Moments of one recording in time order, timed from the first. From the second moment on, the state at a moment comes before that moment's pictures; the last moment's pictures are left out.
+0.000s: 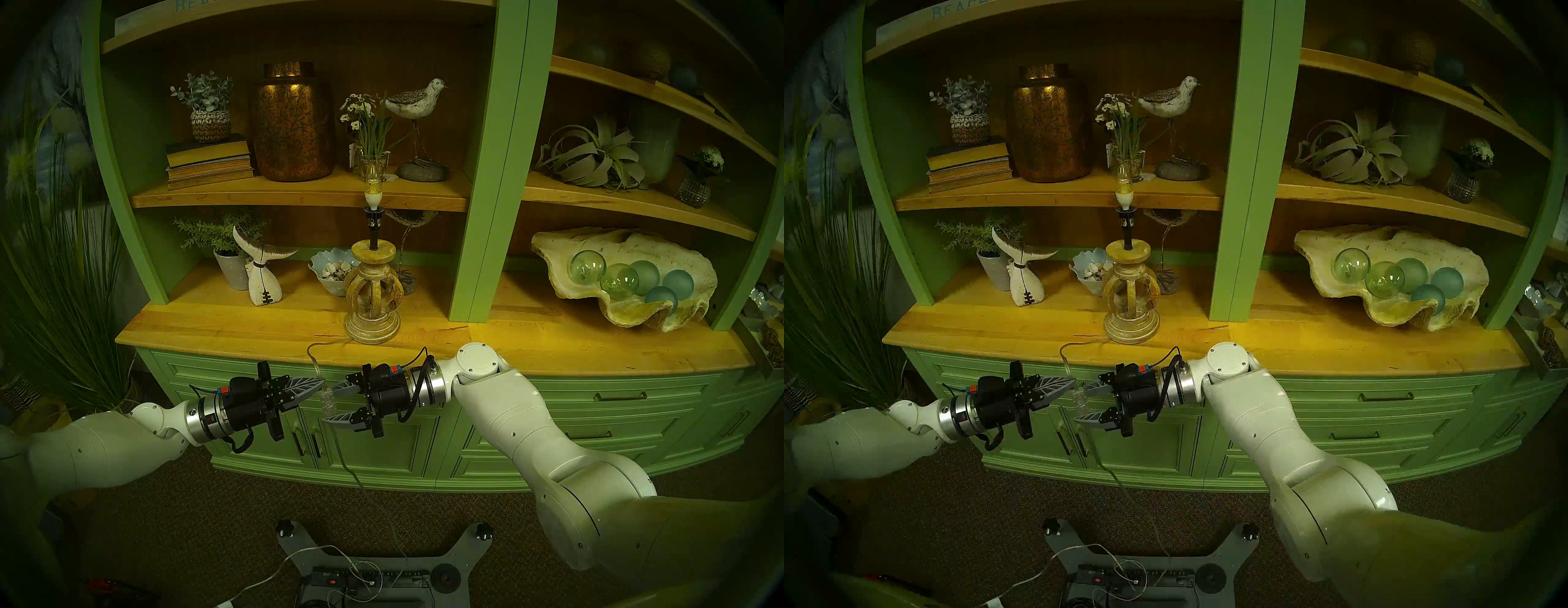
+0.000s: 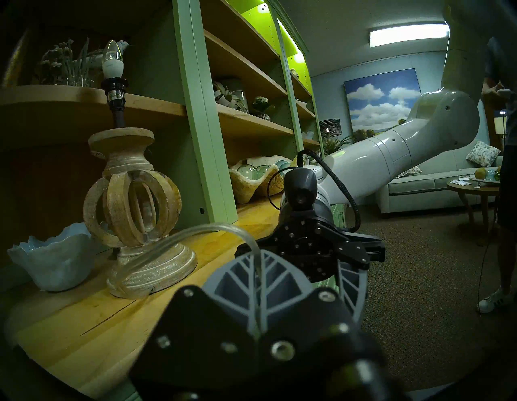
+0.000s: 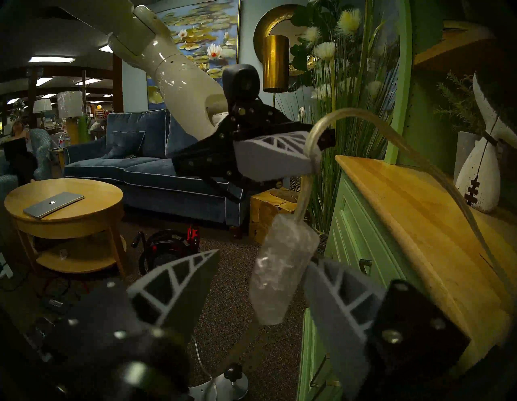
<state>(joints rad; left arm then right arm) 1.06 -0.52 -0.31 -1.22 -1.17 -0.95 -0.88 -1.03 -1.51 1.20 -0.78 0.07 -0.33 1.48</state>
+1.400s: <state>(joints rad) 1.03 -0.52 -0.27 -1.22 -1.19 -0.95 -0.88 -0.96 -1.57 1.20 -0.66 0.06 -0.35 1.45</state>
